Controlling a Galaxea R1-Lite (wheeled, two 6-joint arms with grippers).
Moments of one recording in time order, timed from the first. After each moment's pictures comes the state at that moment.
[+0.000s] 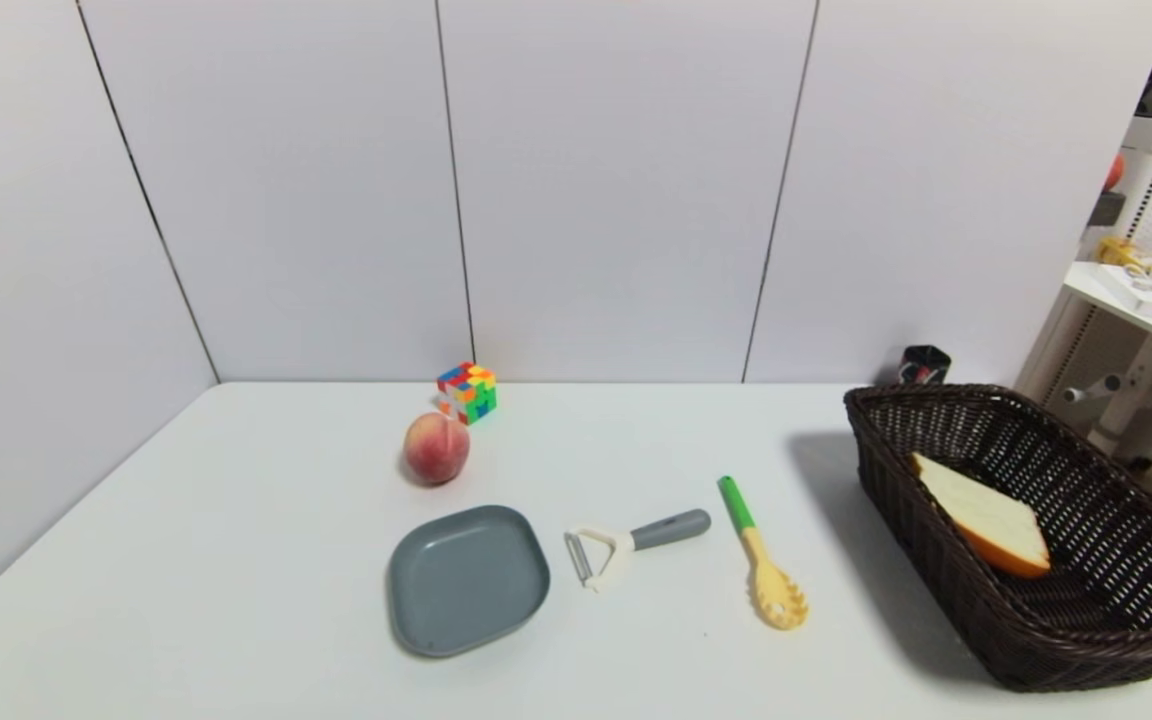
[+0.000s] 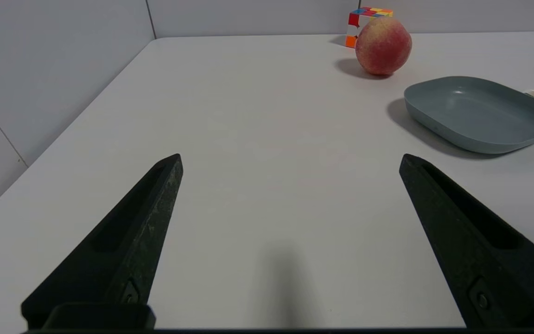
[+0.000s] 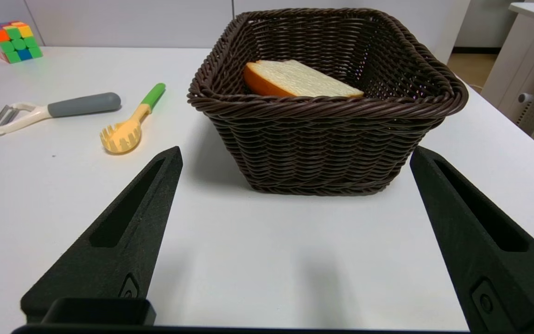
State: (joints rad) left arm 0.01 0.00 0.00 0.00 0.00 0.00; right arm 0.00 0.00 0.00 0.00 0.01 -0.01
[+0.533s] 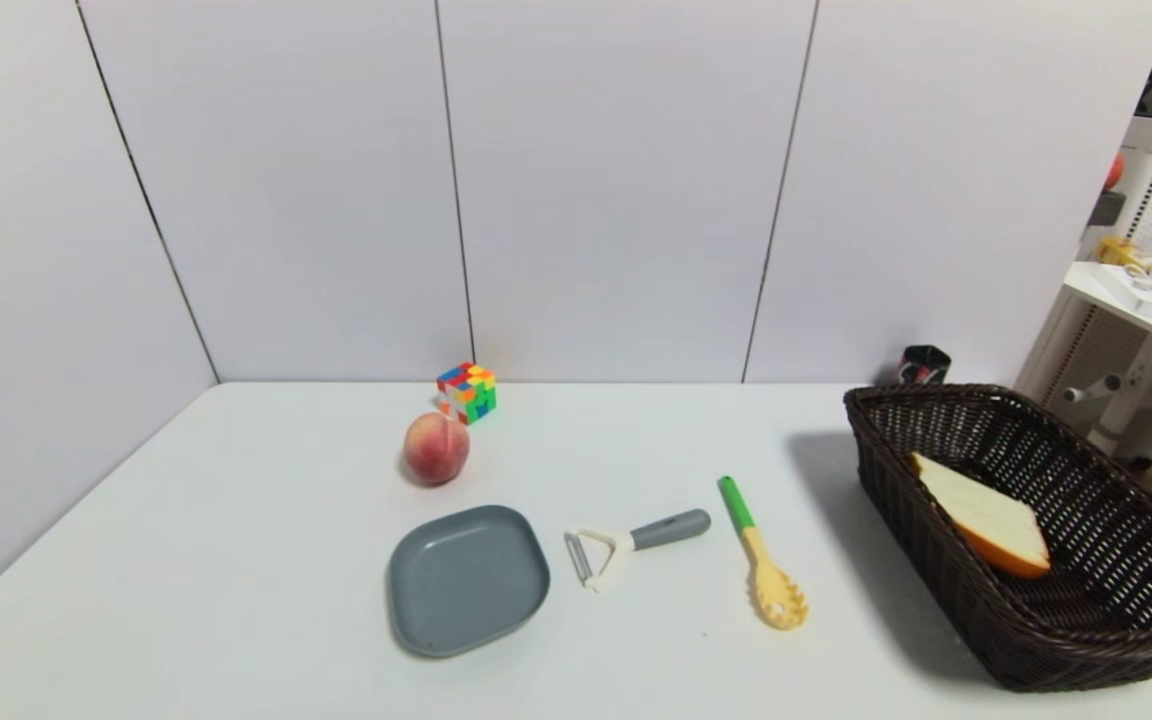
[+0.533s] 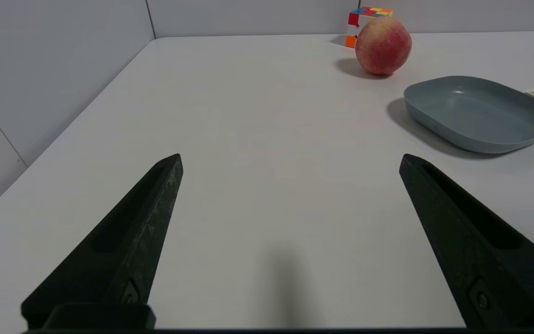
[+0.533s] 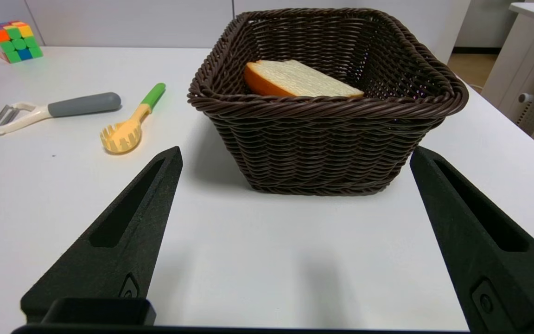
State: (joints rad) left arm 0.01 0.00 0.00 0.00 0.00 0.00; right arm 0.00 0.00 0.00 0.00 0.01 -0.01
